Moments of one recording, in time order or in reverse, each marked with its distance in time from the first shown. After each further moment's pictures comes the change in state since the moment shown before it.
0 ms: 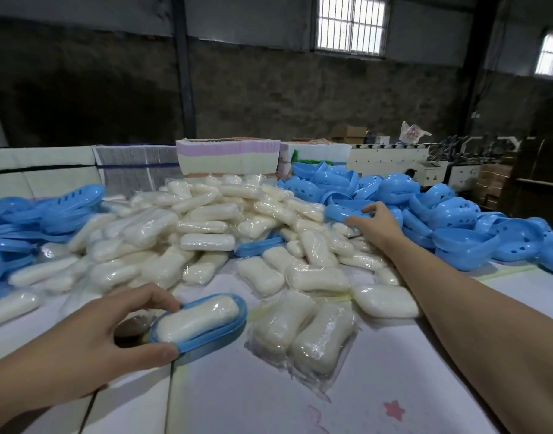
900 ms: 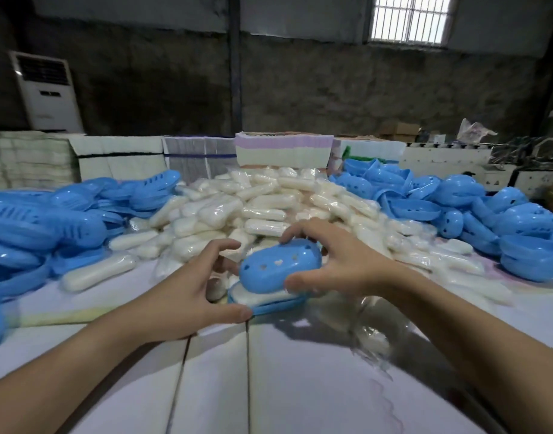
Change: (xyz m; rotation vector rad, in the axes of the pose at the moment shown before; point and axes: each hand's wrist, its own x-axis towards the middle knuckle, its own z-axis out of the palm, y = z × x) left_hand -0.005 0.022 -0.001 -0.215 -0.025 -0.152; right_hand -0.189 -0.129 0.042 -0.095 -0.679 -0.758
